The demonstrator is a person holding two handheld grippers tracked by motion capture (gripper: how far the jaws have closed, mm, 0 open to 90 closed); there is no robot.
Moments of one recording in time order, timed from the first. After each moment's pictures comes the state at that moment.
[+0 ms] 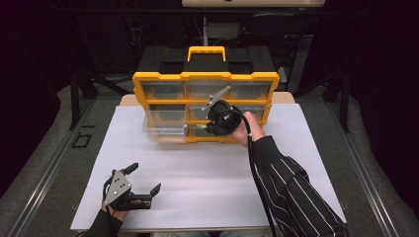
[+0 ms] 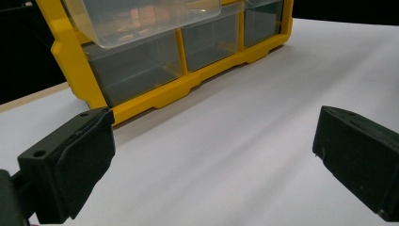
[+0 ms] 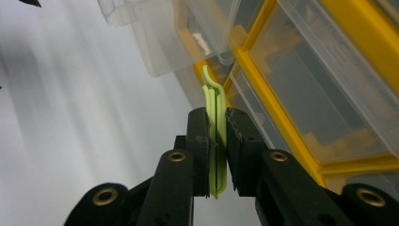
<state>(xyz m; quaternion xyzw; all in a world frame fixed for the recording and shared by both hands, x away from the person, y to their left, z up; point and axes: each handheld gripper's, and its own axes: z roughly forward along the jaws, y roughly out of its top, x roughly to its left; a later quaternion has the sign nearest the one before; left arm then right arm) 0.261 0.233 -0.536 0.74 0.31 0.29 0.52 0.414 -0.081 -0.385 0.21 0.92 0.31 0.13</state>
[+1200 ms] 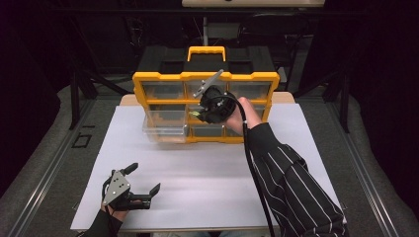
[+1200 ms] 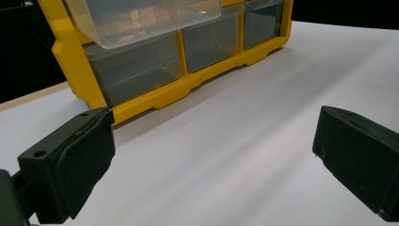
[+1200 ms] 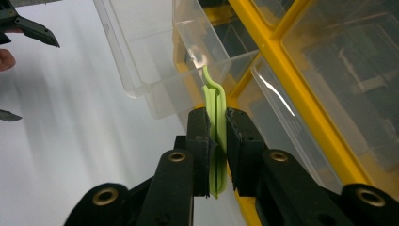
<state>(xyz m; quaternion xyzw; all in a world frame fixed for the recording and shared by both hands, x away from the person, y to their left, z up) 0.261 0.235 -0.536 0.74 0.31 0.28 0.52 0.417 -0.064 -0.341 0.19 0.92 0.32 0.15</state>
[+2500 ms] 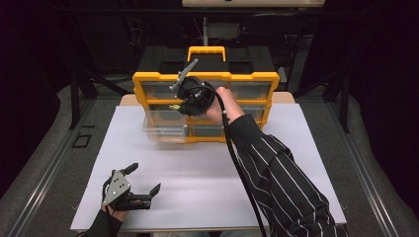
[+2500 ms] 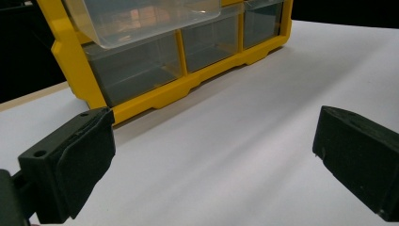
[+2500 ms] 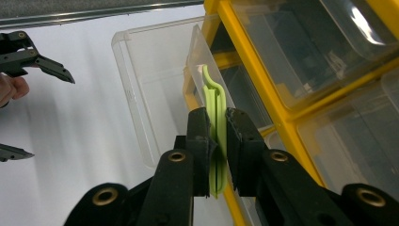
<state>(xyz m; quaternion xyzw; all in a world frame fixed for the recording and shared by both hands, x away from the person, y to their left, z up) 0.260 0.235 -0.536 0.74 0.31 0.28 0.52 0.424 -0.014 -0.319 0.16 0.92 0.32 0.16</state>
